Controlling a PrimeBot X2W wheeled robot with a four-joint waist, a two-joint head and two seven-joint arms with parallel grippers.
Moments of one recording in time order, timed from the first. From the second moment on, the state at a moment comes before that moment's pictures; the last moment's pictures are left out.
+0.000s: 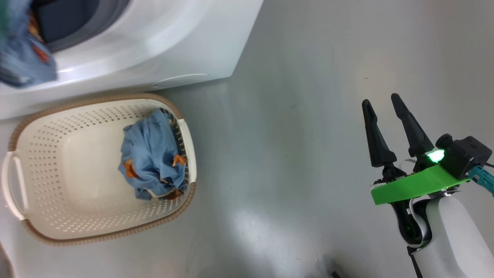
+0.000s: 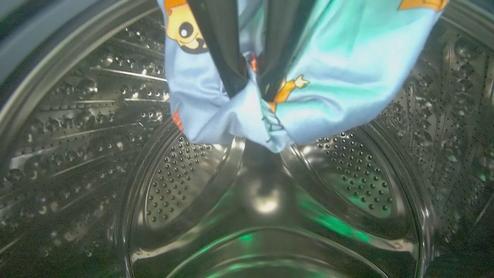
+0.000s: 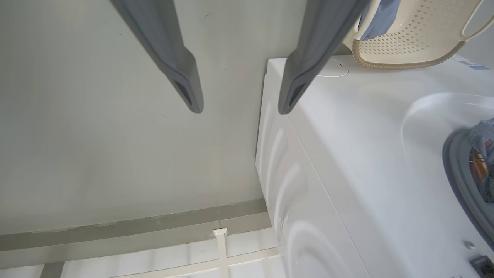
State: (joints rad) left arm -1.09 0.30 -0.04 0.62 -0.44 -0.13 -0.26; right arm -0.37 -0.15 0.09 0.16 0.38 0.13 -0.26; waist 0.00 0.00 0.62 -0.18
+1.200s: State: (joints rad) left arm -1.17 0.30 -0.06 0.91 -0.40 -0.13 -0.26; right arm -0.39 -0.13 0.09 0.17 0.39 0.13 -0.26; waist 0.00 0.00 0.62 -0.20
